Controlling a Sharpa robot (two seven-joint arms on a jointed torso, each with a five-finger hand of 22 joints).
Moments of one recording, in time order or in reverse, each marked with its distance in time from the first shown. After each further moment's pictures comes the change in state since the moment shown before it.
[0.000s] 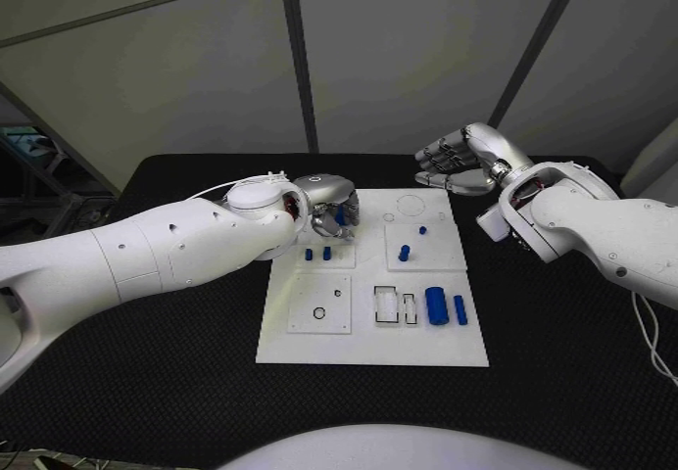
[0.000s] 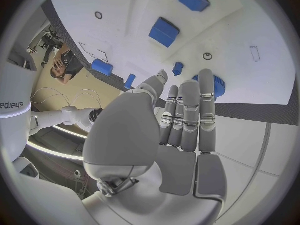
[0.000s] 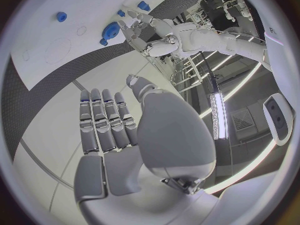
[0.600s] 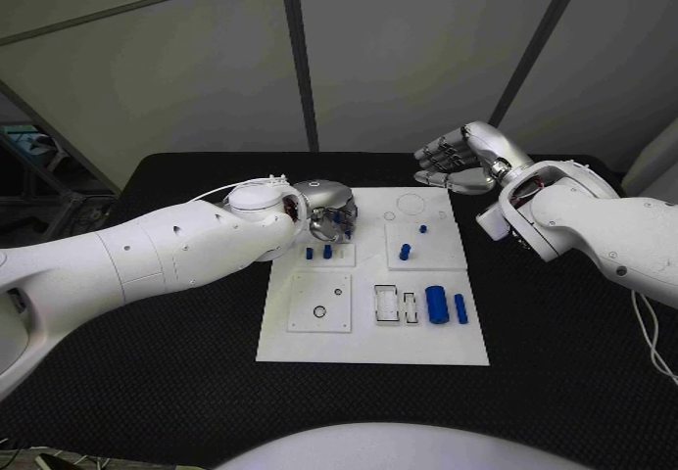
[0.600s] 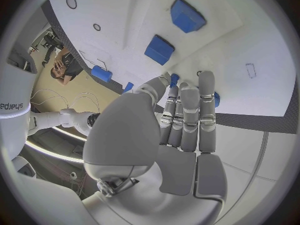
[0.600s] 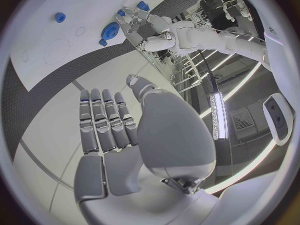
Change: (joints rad) left arm -0.017 0.011 0.000 -0.033 -0.005 0.038 0.005; left_hand 0.000 0.000 0.085 -0.022 0.000 0.025 0.004 -0.024 0.000 0.053 -0.002 -0.053 0.000 0.011 -0.004 0.072 0.053 0.000 0.003 -0.004 0.060 0.068; right arm 0.000 0.001 0.000 0.002 0.000 0.002 0.000; right_hand 0.000 0.000 -0.003 -0.003 0.000 0.000 0.000 0.000 0.000 0.000 0.000 0.000 0.000 0.000 0.000 0.000 0.000 0.000 0.004 0.004 0.000 0.000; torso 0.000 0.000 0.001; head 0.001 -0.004
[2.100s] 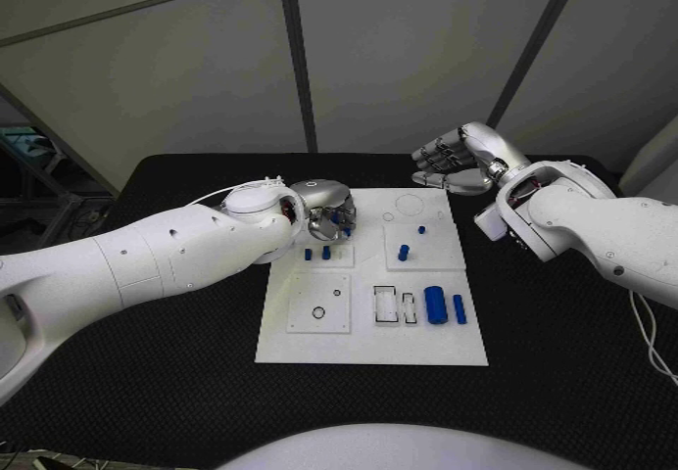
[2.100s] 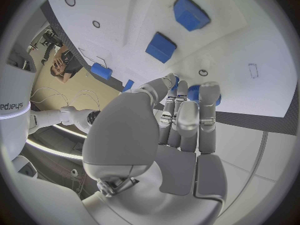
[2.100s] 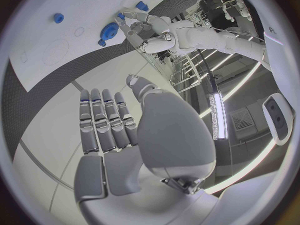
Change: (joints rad) left arm -0.019 -0.008 0.035 0.009 0.009 -0.031 0.005; left_hand 0.007 0.017 0.139 -0.073 -0.011 0.054 0.007 -0.023 0.001 0.096 -0.012 -0.054 0.006 0.114 -0.007 0.191 0.276 0.000 0.066 -0.016 0.206 0.215; right arm 0.000 0.000 0.000 0.003 0.000 0.002 0.001; right_hand 0.000 0.000 0.000 0.000 0.000 0.000 0.000 0.000 0.000 0.000 0.000 0.000 0.000 0.000 0.000 0.001 0.000 0.000 0.000 0.000 -0.005 0.000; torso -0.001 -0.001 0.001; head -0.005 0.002
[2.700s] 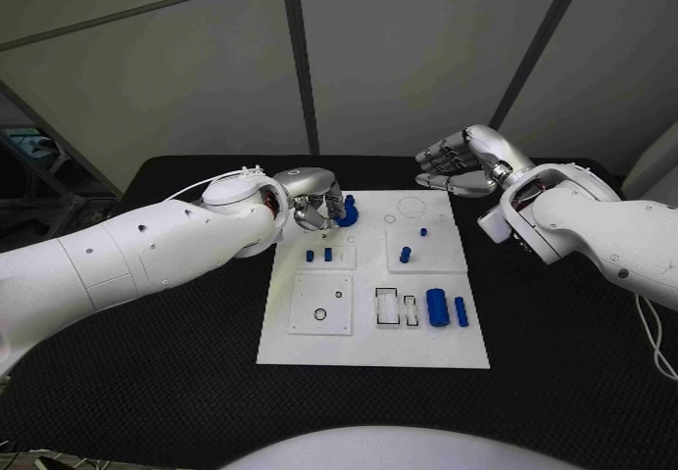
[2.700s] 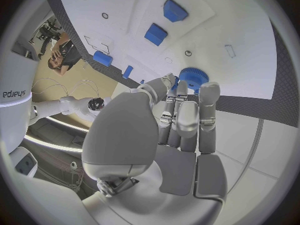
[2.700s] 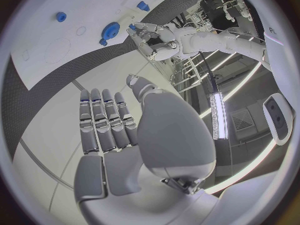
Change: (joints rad) left arm -0.008 -0.089 0.062 0.071 0.023 0.004 -0.010; left_hand -0.013 -0.006 0.000 0.000 0.000 0.007 0.000 0.000 0.000 0.007 0.000 -0.007 0.000 0.003 -0.003 0.004 0.003 0.000 0.000 0.000 0.005 0.009; right arm 0.000 -0.006 0.000 -0.002 0.000 0.000 0.000; right_hand 0.000 0.000 0.000 0.000 0.000 0.000 0.000 0.000 0.000 0.000 0.000 0.000 0.000 0.000 0.000 0.000 0.000 0.000 0.000 0.000 0.000 0.000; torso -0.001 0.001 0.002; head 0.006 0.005
